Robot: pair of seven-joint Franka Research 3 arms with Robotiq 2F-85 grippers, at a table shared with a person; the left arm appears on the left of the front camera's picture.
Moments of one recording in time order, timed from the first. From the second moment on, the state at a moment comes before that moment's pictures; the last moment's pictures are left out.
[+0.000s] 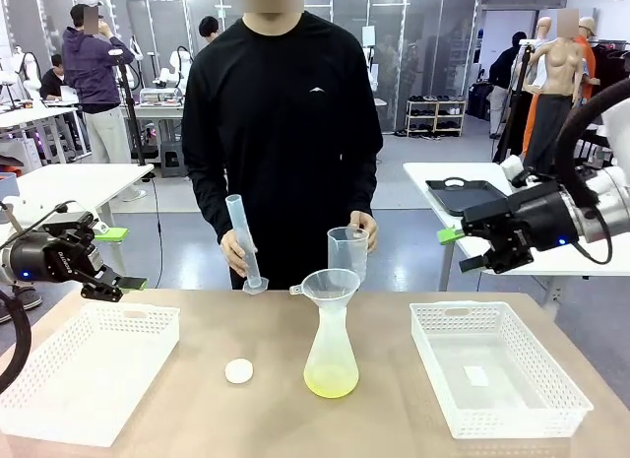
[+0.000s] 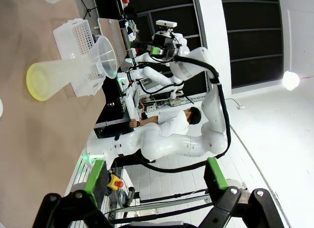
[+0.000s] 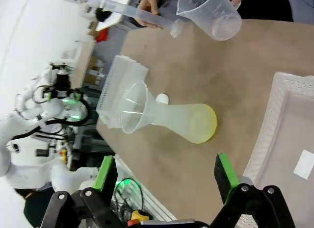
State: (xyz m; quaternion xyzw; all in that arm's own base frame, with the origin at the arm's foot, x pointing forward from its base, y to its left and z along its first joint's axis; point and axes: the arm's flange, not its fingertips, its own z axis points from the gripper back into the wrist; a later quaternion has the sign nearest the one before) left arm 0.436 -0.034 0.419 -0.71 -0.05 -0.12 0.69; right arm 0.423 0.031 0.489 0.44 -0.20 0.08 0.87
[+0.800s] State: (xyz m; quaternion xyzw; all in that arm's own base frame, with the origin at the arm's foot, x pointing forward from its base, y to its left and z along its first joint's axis) left arm 0.436 -0.034 0.419 -0.71 -0.05 -0.12 0.69; right arm 0.404 0.117 0.528 0.16 -0.21 0.07 0.96
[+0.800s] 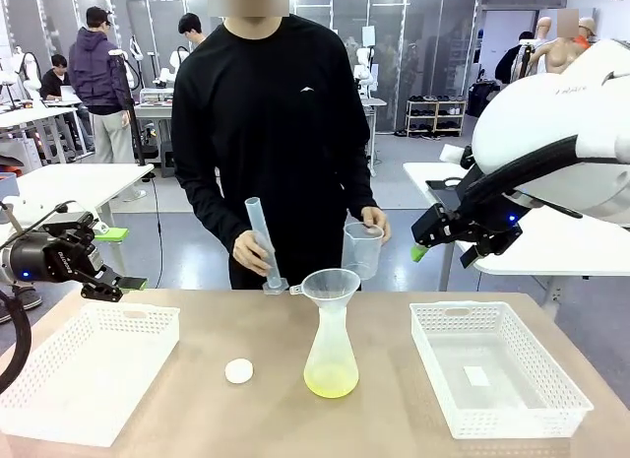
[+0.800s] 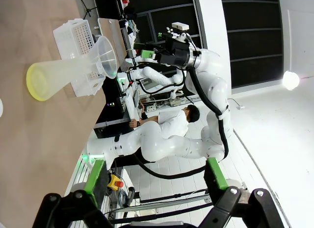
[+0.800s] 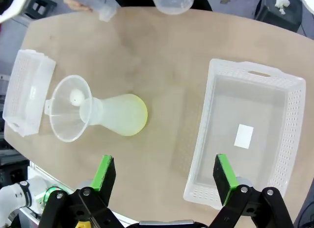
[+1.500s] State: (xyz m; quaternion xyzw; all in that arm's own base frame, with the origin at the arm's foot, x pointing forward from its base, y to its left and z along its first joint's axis) left arm 0.436 -0.034 0.419 -0.71 -0.05 -0.12 0.69; right arm 0.404 0.113 0.531 0.17 -0.21 0.07 0.96
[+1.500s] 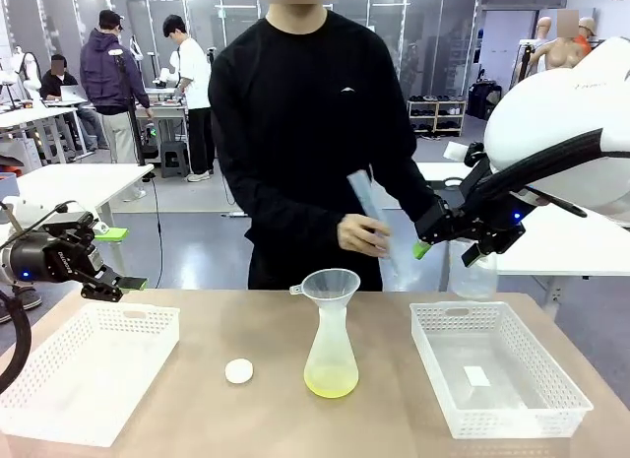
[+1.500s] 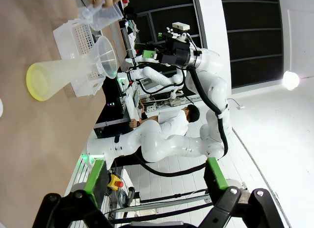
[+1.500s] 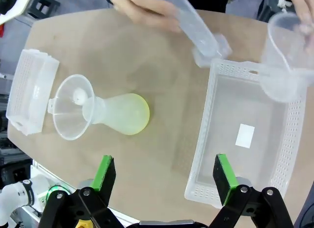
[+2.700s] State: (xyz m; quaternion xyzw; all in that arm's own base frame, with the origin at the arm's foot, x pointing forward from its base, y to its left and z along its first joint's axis) left arm 0.436 -0.034 0.419 -0.71 -0.05 -0.12 0.69; right arm 0.426 0.224 0.513 0.15 -0.10 0.01 0.98
